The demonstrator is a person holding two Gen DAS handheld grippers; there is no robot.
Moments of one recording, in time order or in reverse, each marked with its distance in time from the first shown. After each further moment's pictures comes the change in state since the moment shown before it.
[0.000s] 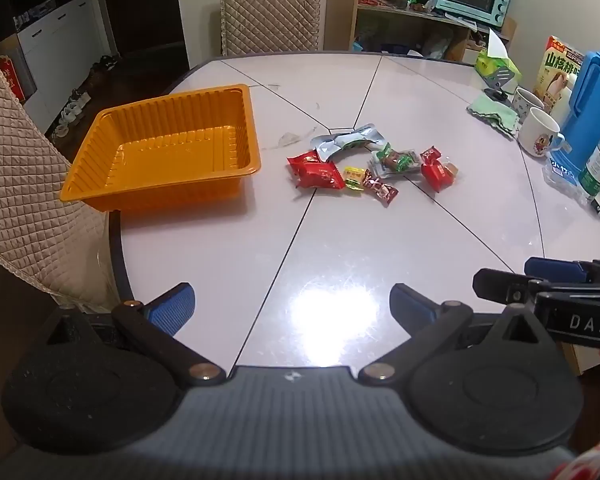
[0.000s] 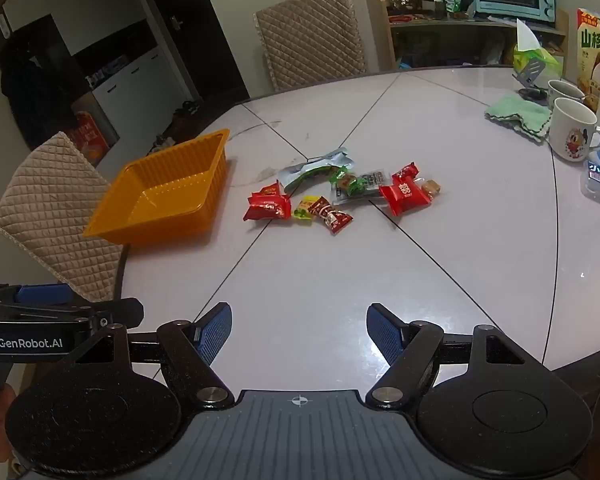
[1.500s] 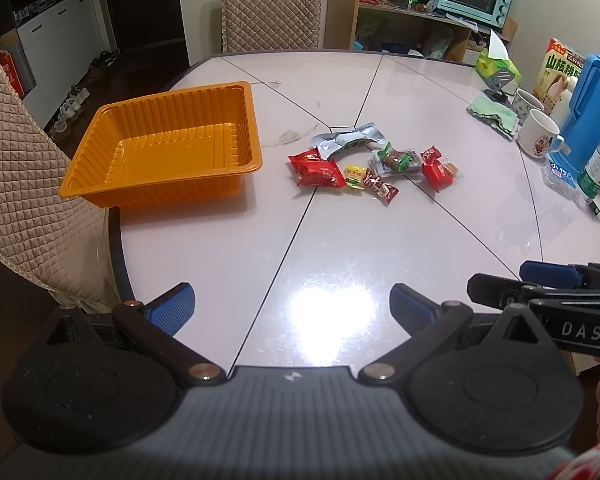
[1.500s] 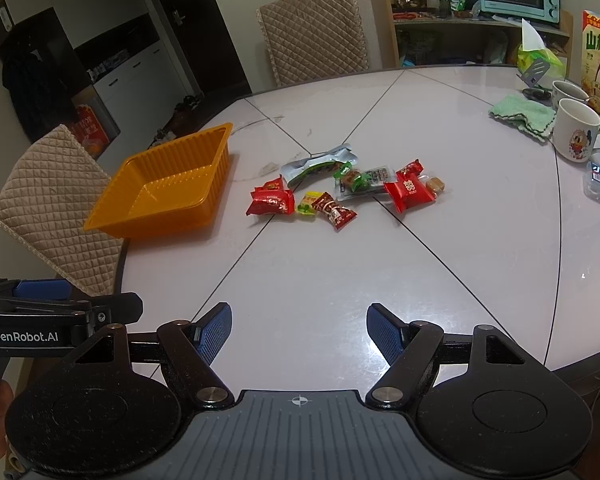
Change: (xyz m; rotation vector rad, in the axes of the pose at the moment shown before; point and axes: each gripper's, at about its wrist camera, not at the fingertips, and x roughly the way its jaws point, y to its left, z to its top) left arm -0.002 0.004 -0.003 -0.011 0.005 -0.015; right arm 0.006 0.005 -0.003 -0.014 0.009 -0.010
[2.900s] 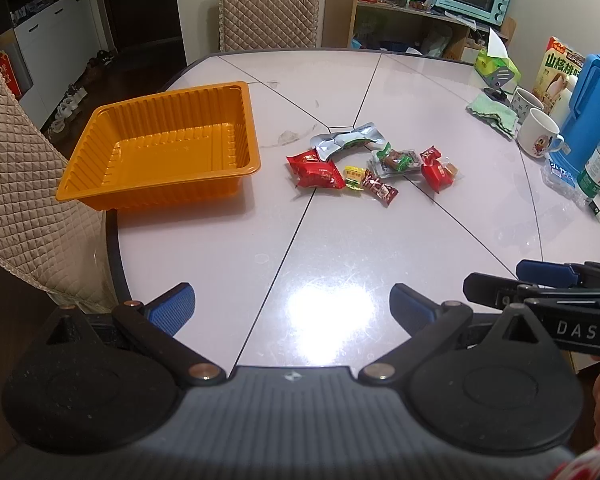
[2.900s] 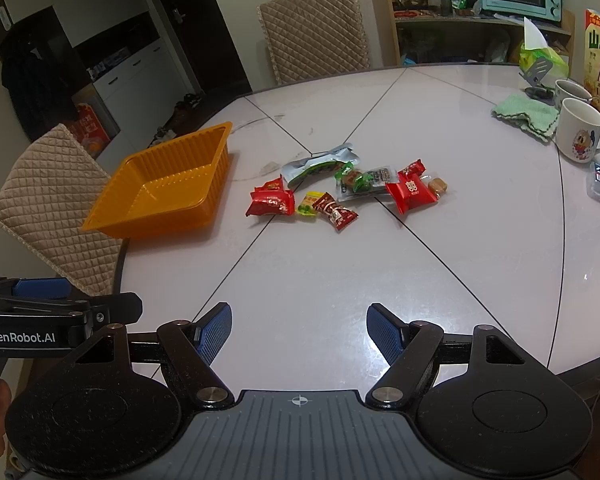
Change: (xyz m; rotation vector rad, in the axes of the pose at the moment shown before) left arm 0.002 0.001 0.002 0.000 0.006 -0.003; right arm 0.003 0.002 0.001 0.000 0.004 -0.002
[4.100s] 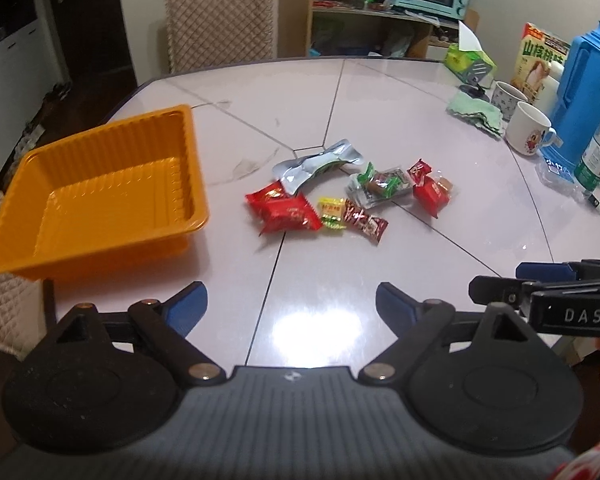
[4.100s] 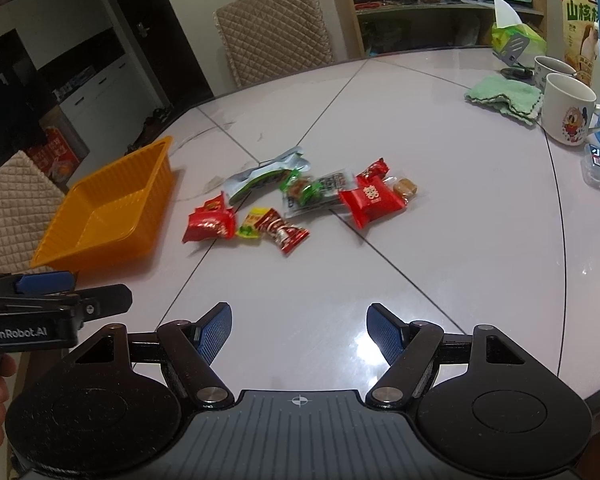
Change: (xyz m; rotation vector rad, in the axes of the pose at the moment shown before) left arm 0.094 -0.010 0.039 0.118 -0.060 -0.106; right arm 0.060 -0.055 0.022 0.087 -0.017 -0.052
